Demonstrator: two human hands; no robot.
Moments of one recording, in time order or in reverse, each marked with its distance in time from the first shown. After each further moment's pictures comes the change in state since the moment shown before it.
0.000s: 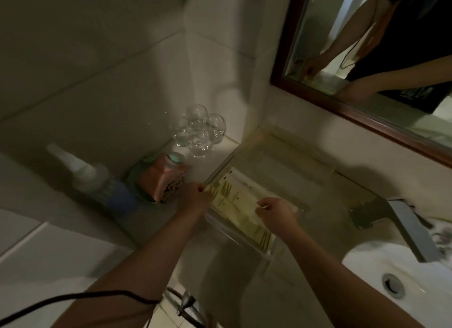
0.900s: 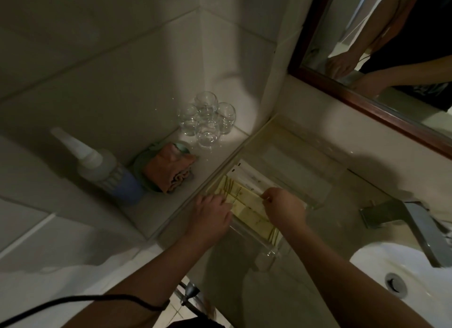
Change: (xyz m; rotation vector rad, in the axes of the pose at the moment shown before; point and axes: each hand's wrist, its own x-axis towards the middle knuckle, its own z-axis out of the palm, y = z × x) left_hand -0.039 -0.043 0.030 0.563 -0.036 0.606; right_hand 0.011 -0.008 0.012 -0.367 0.145 -0.107
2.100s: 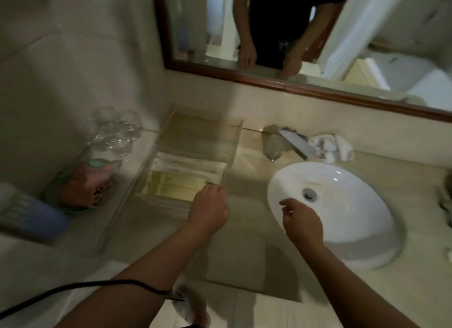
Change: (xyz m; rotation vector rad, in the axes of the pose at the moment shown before) left_hand -0.034 0.134 0.011 -0.019 -0.076 0.428; right_hand -0.211 0.152 -0.001 0.111 0.455 0.435
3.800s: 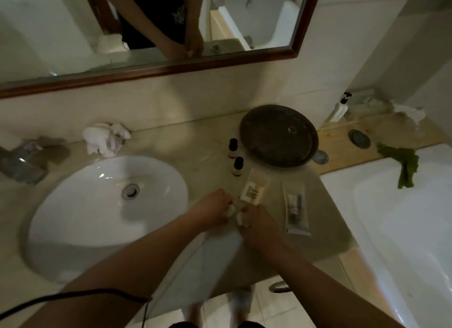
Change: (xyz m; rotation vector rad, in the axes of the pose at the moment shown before) left_hand 0.105 0.588 0.242 0.050 -0.577 0.529; right_hand -0.009 0.523 -0.162 0.232 -0.215 0.263
